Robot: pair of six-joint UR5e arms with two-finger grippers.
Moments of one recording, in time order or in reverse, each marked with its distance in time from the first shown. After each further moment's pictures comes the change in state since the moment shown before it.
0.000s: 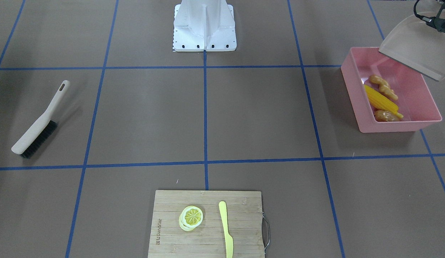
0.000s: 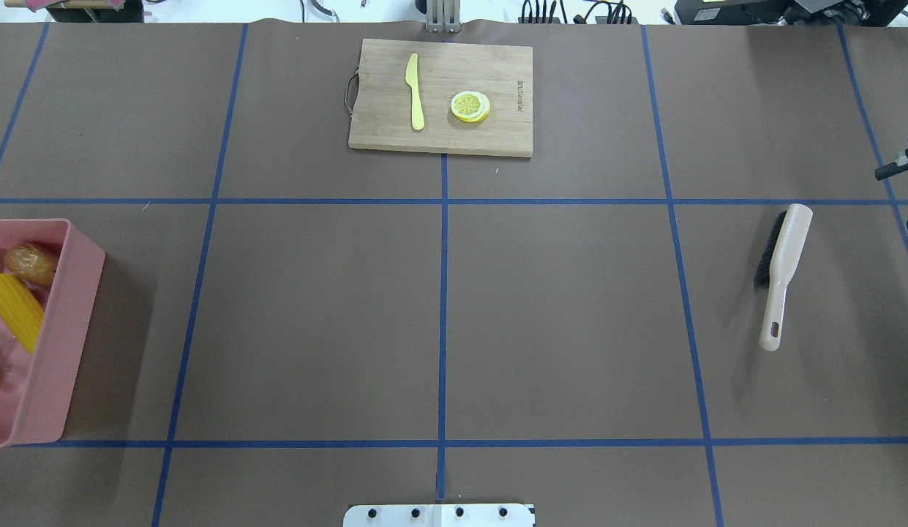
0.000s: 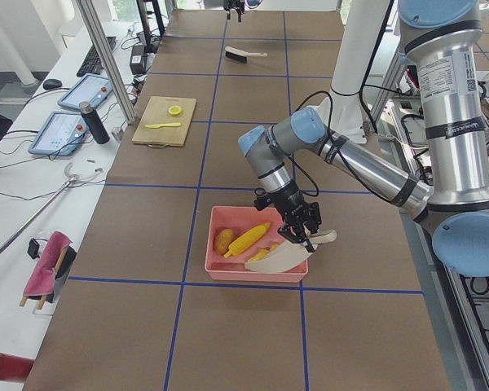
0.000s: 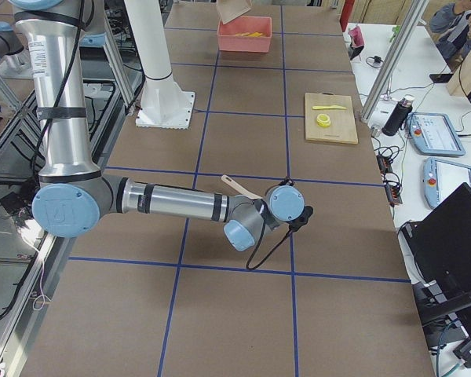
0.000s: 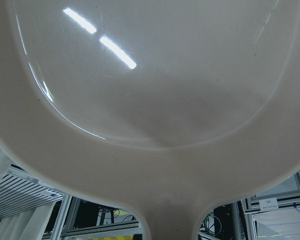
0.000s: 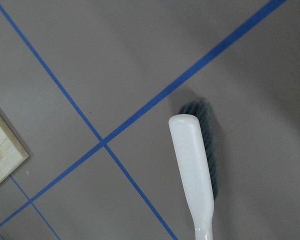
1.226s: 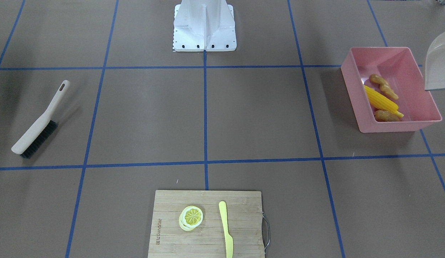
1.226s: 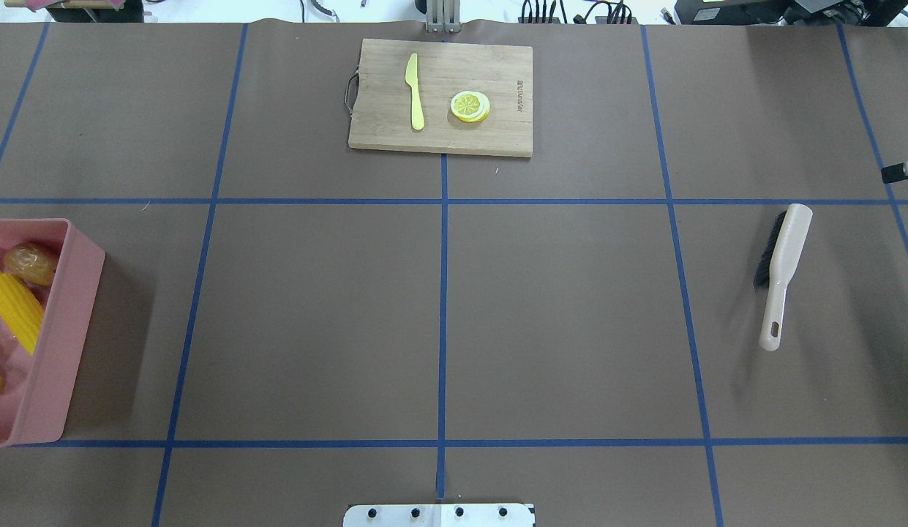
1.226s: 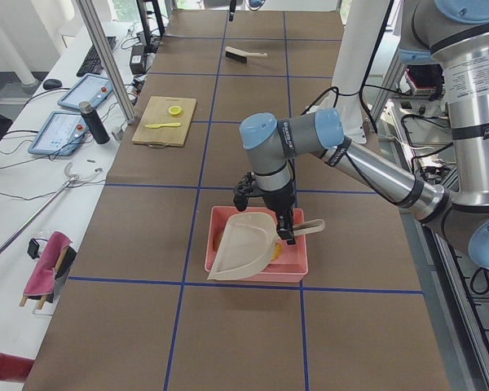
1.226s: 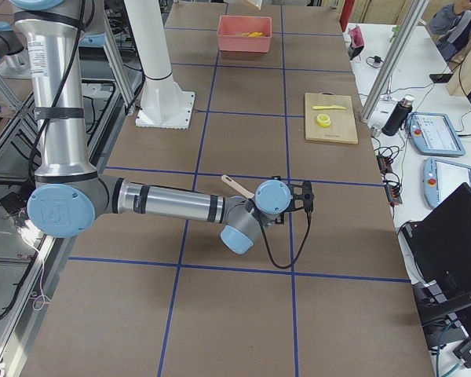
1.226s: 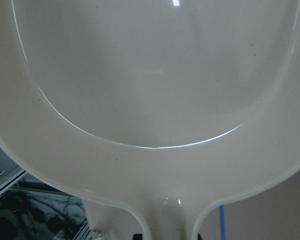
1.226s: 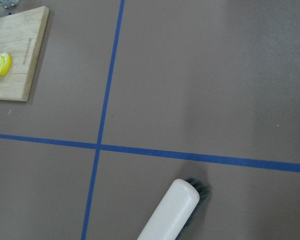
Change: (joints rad) left arm -0.326 0.006 0.005 -0.310 -0.329 -0.484; right arm -0.036 -0.031 0.003 0.183 -0.237 -0.568
